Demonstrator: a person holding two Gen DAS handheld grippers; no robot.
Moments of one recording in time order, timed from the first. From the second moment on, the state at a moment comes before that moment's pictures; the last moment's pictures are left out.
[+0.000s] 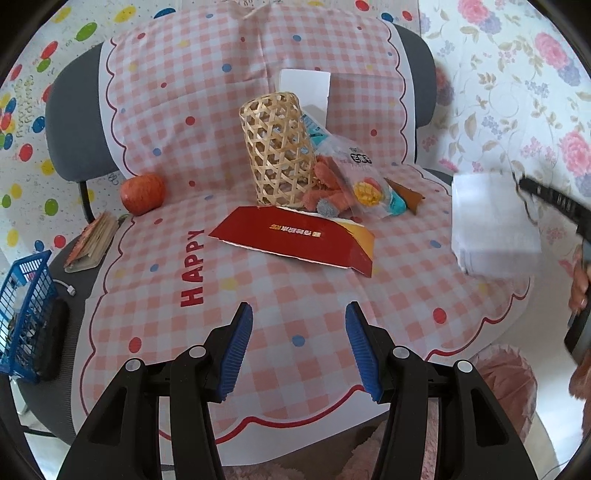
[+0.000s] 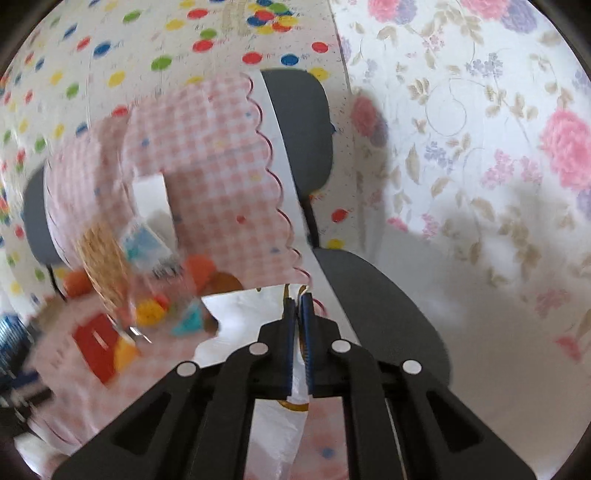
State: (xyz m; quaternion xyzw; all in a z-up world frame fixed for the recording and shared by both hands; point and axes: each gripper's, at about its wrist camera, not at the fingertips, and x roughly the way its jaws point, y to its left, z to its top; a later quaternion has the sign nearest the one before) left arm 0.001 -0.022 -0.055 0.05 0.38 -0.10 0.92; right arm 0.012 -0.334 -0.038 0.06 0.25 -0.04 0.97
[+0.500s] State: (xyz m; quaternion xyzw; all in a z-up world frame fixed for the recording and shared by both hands) left arm 0.055 -0.081 -0.066 0.08 0.39 -0.12 0.91; right arm -0.042 -0.310 0.003 0.03 0.24 -0.02 0.97
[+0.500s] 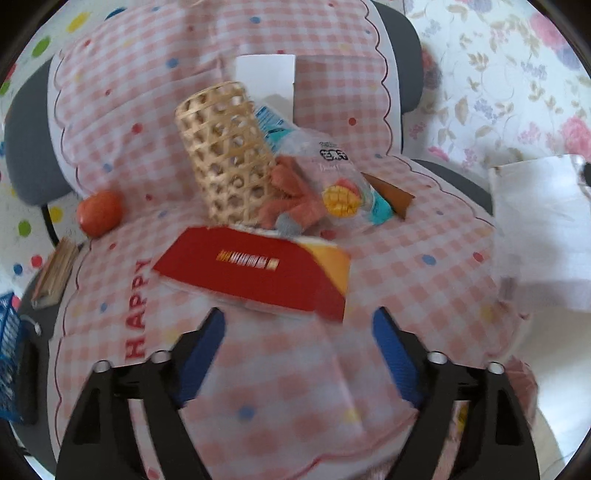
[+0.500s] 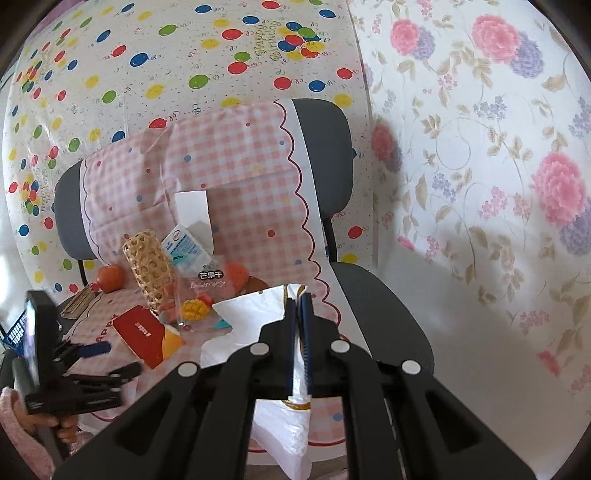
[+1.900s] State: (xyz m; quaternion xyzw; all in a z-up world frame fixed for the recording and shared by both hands) left arm 0.141 -0.119 -0.081 0.12 0.44 0.03 0.89; right arm -0.009 -0.325 -0.016 0.06 0.26 0.00 0.96
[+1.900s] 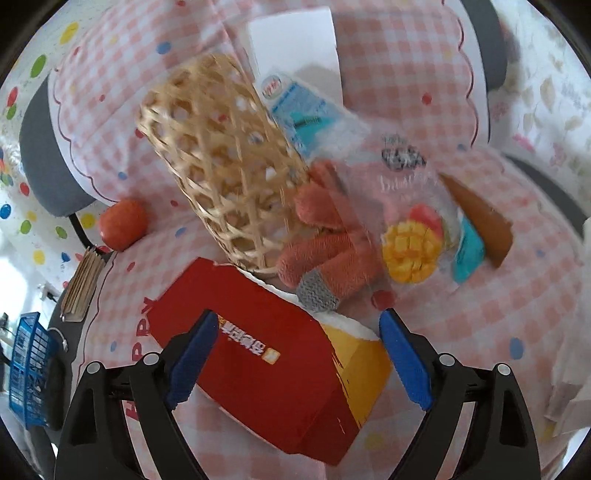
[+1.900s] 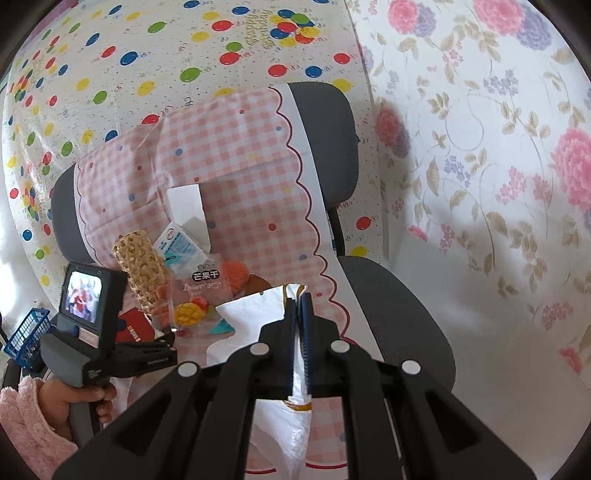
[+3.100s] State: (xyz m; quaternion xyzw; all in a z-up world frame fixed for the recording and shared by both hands) left arm 0.063 0.047 -0.078 -0.09 0.48 0.05 0.87; right arm -0.042 -0.276 -0.010 0.03 0.27 0.05 0.96
